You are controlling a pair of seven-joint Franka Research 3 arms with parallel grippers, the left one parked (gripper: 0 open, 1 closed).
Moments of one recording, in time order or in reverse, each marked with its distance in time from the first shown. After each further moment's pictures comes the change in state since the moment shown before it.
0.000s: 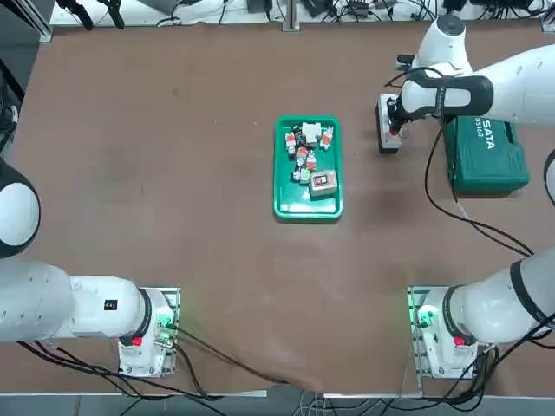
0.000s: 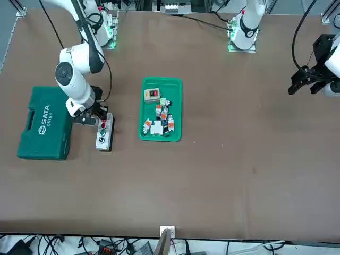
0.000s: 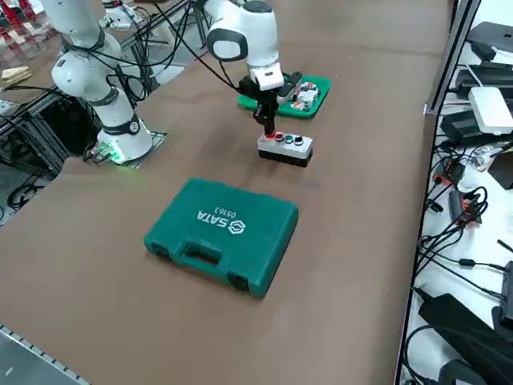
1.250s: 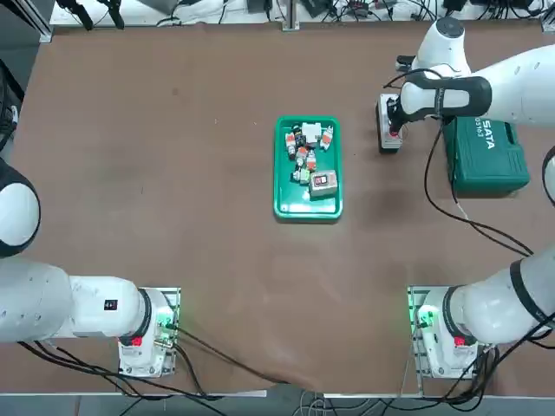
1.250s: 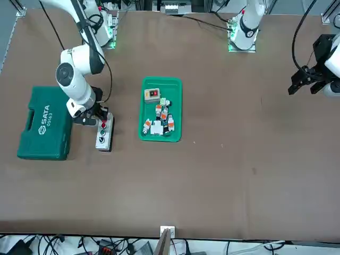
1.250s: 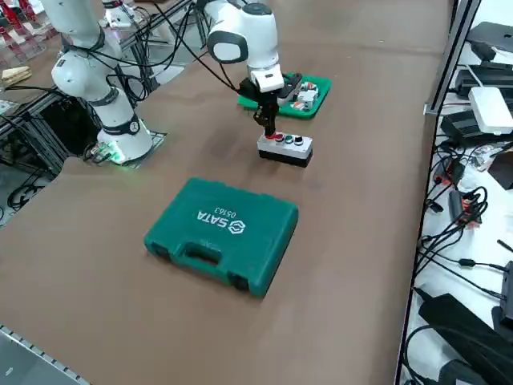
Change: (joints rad) arm 0.000 0.011 -0.001 -0.002 0.000 0.019 0.001
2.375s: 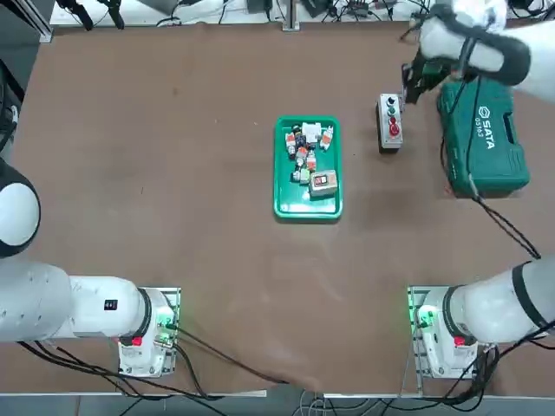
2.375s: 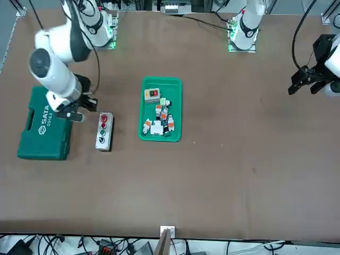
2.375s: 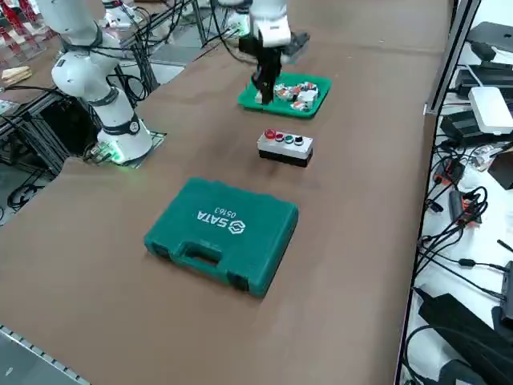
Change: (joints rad) arm -0.019 -0.118 -0.017 0.328 0.000 -0.559 0.013
